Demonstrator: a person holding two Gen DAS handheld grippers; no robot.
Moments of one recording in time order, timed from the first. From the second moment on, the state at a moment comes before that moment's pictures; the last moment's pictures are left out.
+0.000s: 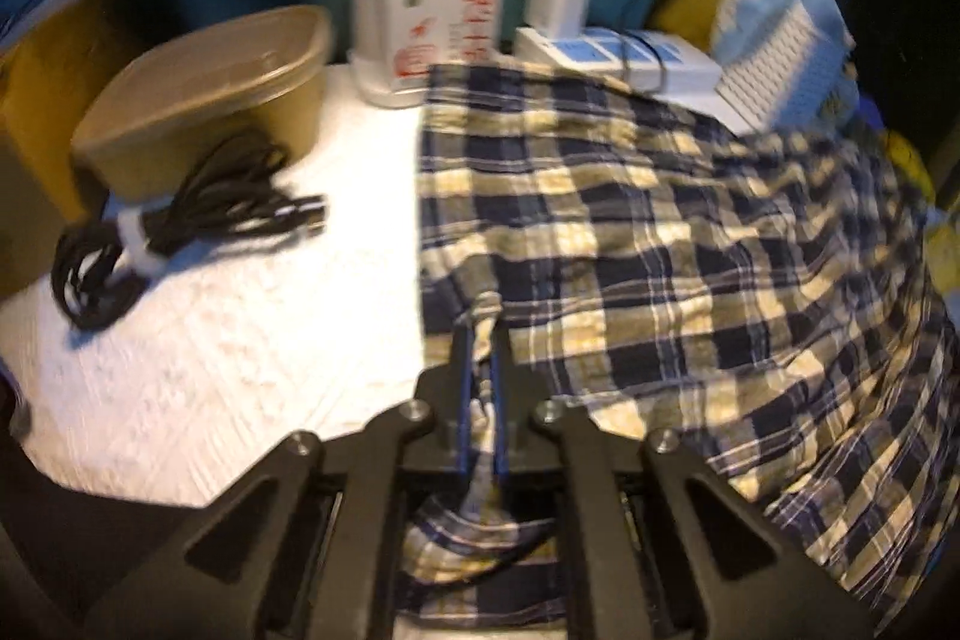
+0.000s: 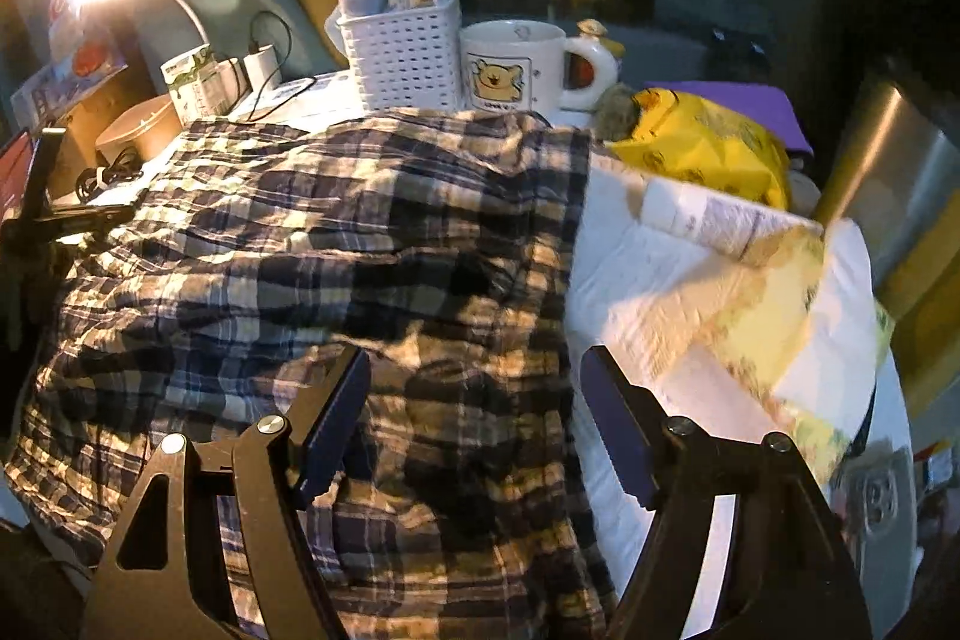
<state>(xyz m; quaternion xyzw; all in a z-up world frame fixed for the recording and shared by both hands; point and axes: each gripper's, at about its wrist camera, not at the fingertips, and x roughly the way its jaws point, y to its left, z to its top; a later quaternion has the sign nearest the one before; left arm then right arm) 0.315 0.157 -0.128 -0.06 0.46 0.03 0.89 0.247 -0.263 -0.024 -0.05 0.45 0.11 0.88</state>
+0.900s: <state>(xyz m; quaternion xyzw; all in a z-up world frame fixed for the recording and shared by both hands) 0.162 0.144 -0.081 -0.15 0.42 0.00 0.90 0.167 -0.300 -0.020 -0.06 0.45 0.07 0.89</state>
